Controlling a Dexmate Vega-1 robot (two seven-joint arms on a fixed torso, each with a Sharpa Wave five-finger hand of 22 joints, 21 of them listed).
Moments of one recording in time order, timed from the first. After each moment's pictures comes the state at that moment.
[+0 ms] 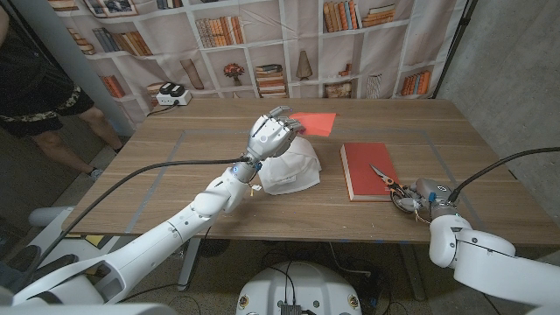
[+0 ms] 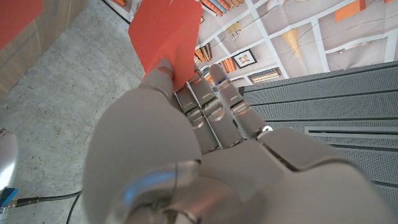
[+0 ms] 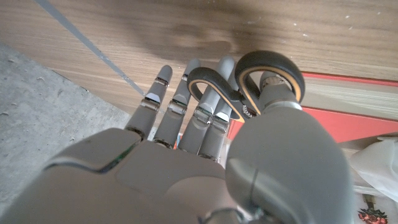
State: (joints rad) left arm 0.81 0.59 0.70 -1.56 1.35 0.04 1.03; left_hand 1.22 0.11 0.30 -0.10 0.17 1.09 -0.11 0.37 0.19 1.15 -0.20 0.20 0.35 1.15 -0.22 0.22 0.24 0.63 -0.06 0.46 0.19; right arm -1.32 -1.20 -0.50 -2.43 0.12 -1.18 -0.64; right_hand 0.89 0.01 0.41 -0.16 0.19 0.96 -0.16 0.37 0.31 1.16 -0.16 0.39 0.24 0.90 -0.11 0.24 0.19 0.53 0.10 0.24 0.19
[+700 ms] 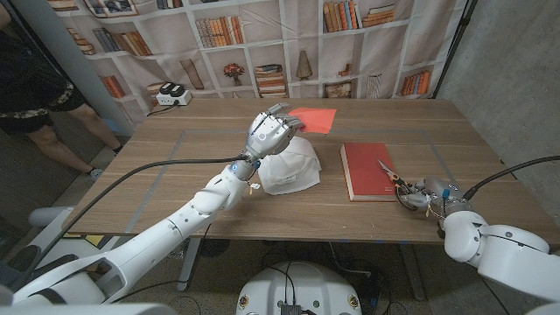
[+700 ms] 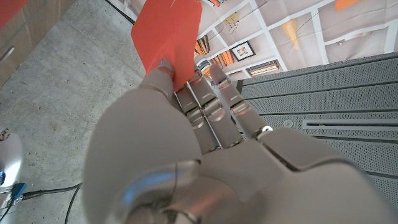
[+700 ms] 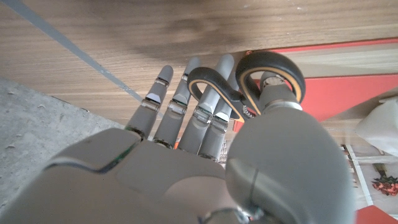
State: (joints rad) left arm 0.79 0.59 0.70 -1.54 1.35 0.03 1.08; left_hand 1.22 0.11 0.31 -0.10 0.17 1.09 -0.11 0.37 0.19 1.15 -0.20 0.20 0.35 1.15 -0.22 0.22 0.24 0.63 -0.06 0.46 0.19; right arm -1.58 -1.20 -0.14 -2.44 0.26 -1.01 -0.61; right_hand 0.89 0.01 0.41 -0.16 0.19 0.96 -0.16 0.38 0.32 1.17 -0.15 0.40 0.25 0.90 -0.11 0.24 0.19 0.54 0.09 0.25 0.20
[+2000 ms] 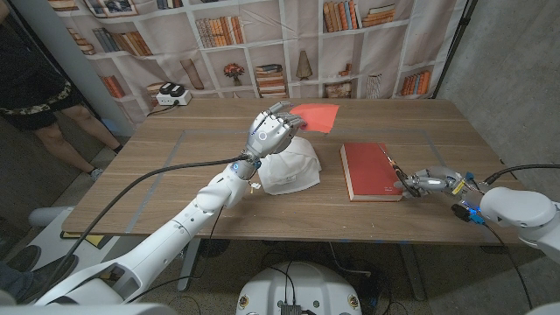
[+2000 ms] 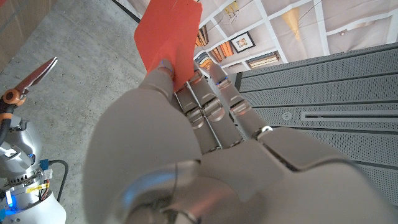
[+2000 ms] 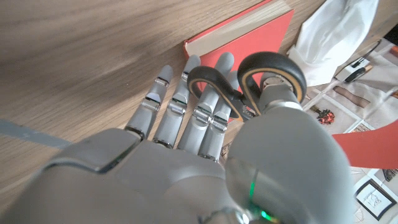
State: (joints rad) left arm 0.84 0.47 0.55 -1.49 1.49 -0.09 1.12; left_hand 1.22 0.11 0.32 -0.11 0.17 1.09 -0.11 0.37 0.19 1.15 -0.20 0.20 0.35 1.15 -0.22 0.22 0.24 0.63 -0.06 0.47 0.19; right arm -1.80 -1.01 0.38 -2.25 0.40 -0.48 0.07; right_hand 0.89 0.01 0.41 -0.16 0.20 0.98 -0.14 0.39 0.32 1.19 -0.14 0.41 0.26 0.94 -0.10 0.24 0.19 0.55 0.10 0.26 0.20
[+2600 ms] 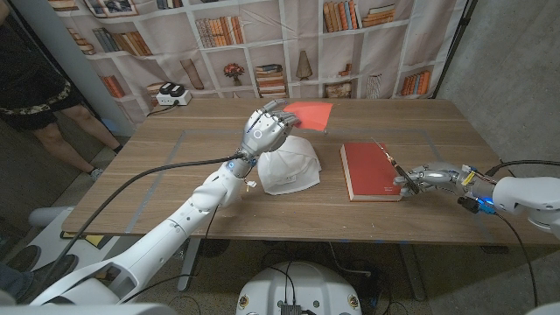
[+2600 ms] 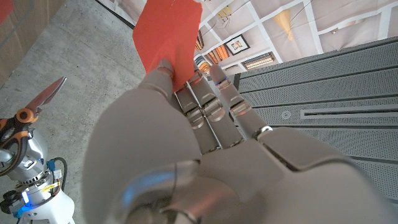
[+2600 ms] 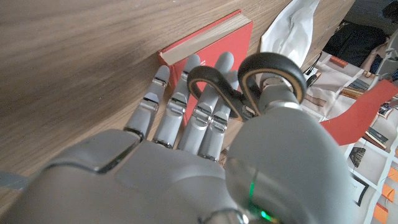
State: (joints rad) left arm 0.83 0.50 0.54 -1.49 1.49 -0.06 1.12; left_hand 1.21 0.10 0.33 -0.11 0.17 1.09 -0.11 0.37 0.19 1.15 -0.20 0.20 0.36 1.15 -0.22 0.22 0.24 0.62 -0.06 0.47 0.19; right arm -1.72 -1.03 0.40 -2.10 0.52 -0.33 0.35; right_hand 0.89 0.01 0.41 -0.16 0.20 0.98 -0.14 0.38 0.31 1.19 -0.14 0.42 0.26 0.95 -0.10 0.23 0.18 0.55 0.10 0.25 0.20
